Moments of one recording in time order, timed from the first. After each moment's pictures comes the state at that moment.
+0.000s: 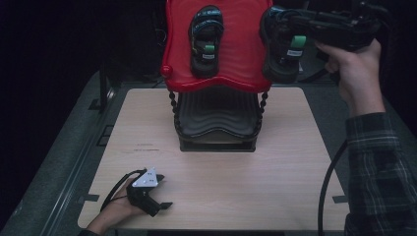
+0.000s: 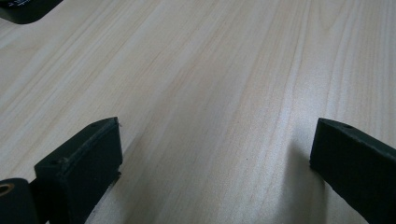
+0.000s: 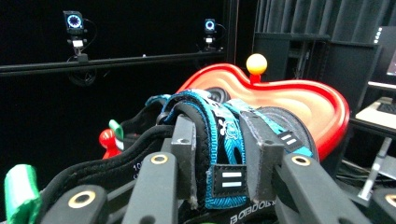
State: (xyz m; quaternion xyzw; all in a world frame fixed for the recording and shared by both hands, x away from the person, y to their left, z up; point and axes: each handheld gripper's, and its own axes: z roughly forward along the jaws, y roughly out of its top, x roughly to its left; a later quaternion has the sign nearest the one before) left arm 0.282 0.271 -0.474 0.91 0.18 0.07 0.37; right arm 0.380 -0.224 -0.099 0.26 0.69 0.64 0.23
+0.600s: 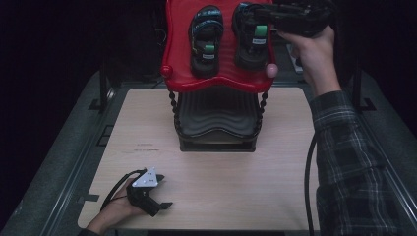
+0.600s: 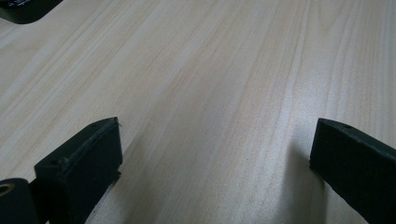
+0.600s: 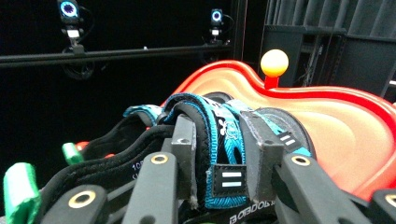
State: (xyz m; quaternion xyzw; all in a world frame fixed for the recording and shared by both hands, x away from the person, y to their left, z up) left arm 0.282 0.271 -0.474 0.91 0.18 0.07 0.37; right arm 0.439 -0.171 -0.104 0.25 0.71 0.63 0.22
